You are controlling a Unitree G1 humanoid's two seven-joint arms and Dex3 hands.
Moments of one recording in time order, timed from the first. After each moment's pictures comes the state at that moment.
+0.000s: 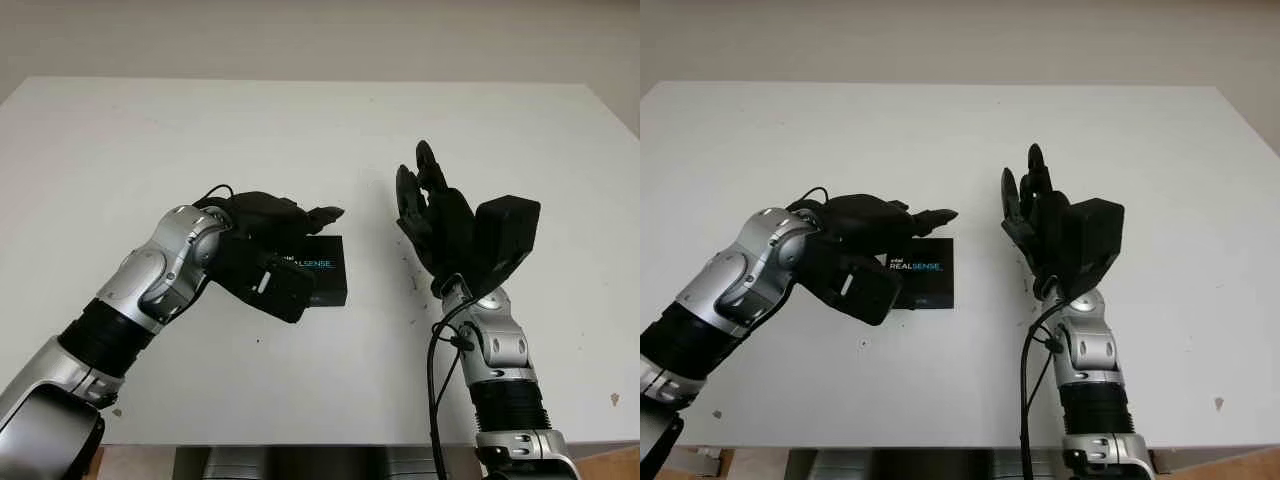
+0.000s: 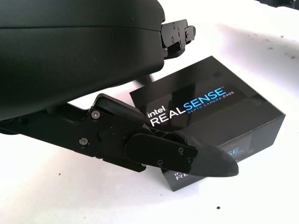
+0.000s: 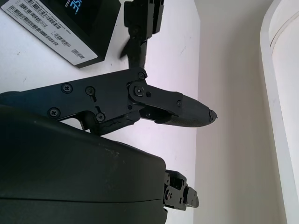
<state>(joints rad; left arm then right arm) -0.73 0.57 -0.45 0.11 0.70 -0.03 -0.75 -0.44 -0.08 -0.10 0.22 0.14 0.18 0.11</state>
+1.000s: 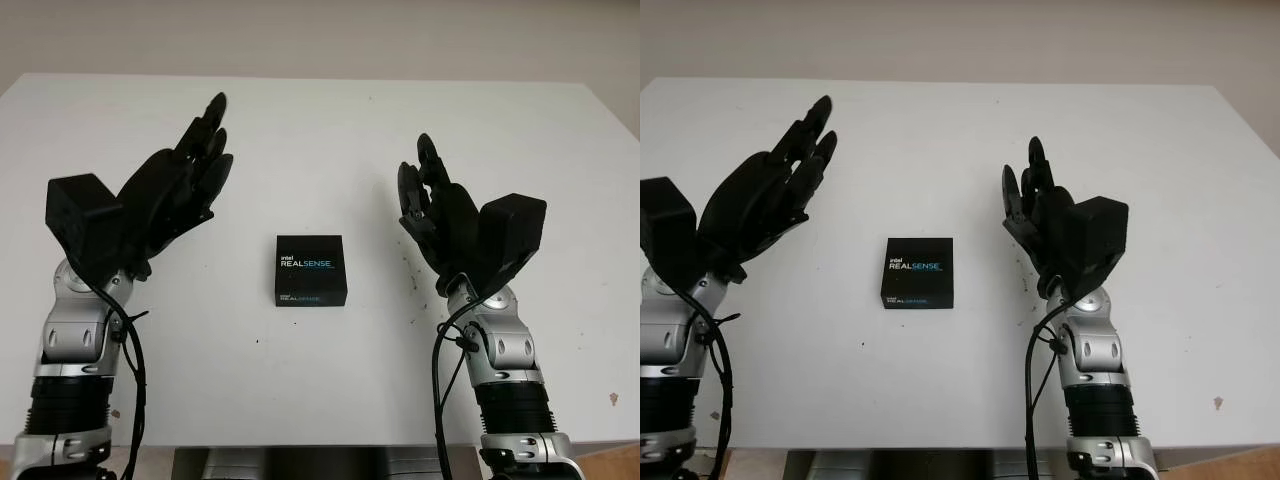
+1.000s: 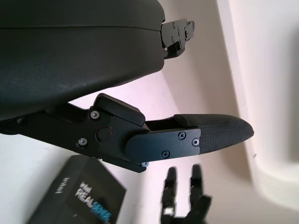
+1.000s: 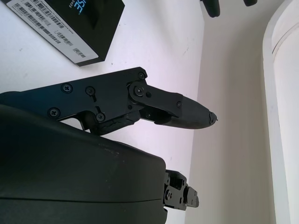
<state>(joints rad) -0.41 0.33 0.19 0.06 -0.16 0.11 -0.40 -0.42 -0.09 -0.10 0.18 0.12 0.18 0.13</state>
